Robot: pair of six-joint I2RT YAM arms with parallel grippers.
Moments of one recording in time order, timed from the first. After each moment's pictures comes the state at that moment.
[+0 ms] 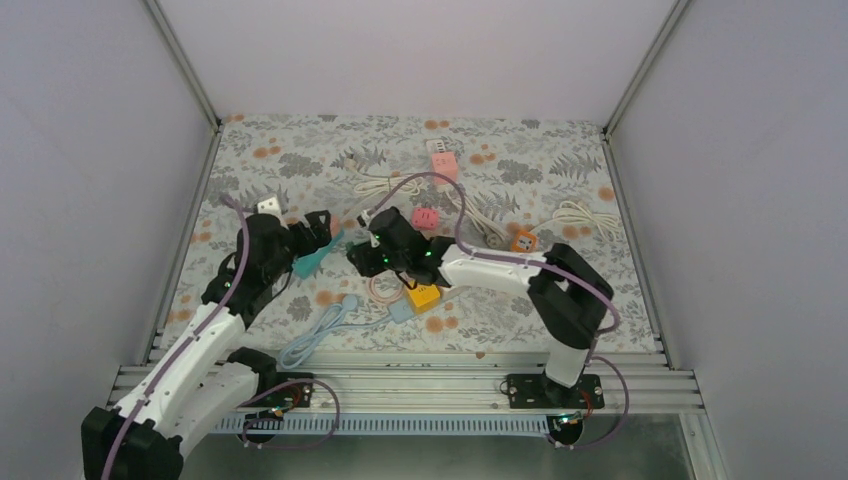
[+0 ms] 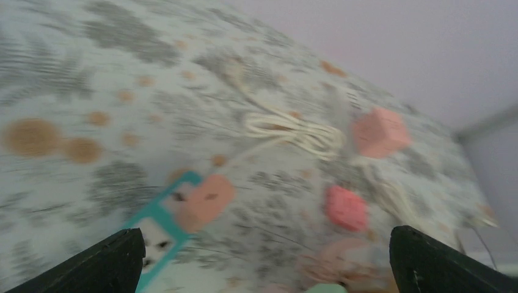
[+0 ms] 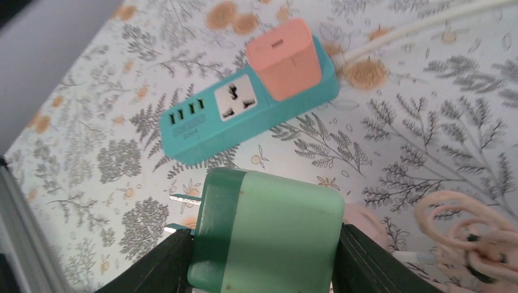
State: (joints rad) left arm -0.34 0.79 0.57 -0.25 -0.13 -0.66; right arm 1.01 1.82 1.19 -0.08 0.01 0.49
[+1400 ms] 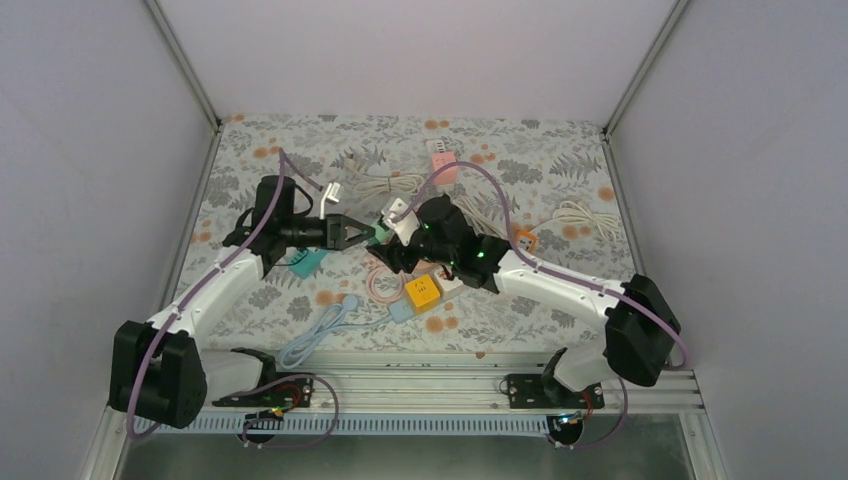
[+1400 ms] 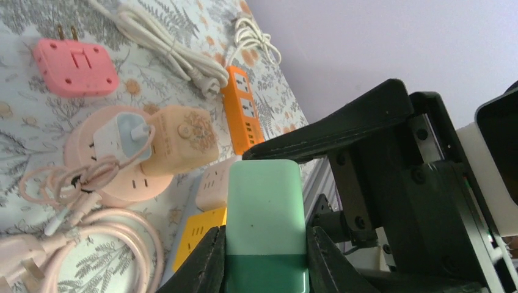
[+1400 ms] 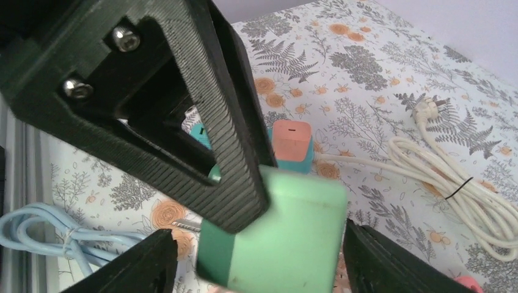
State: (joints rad) left arm -0.24 1.20 0.78 -0.23 1.01 -0.45; right arm 0.93 1.45 1.01 -0.03 -0.14 -0.11
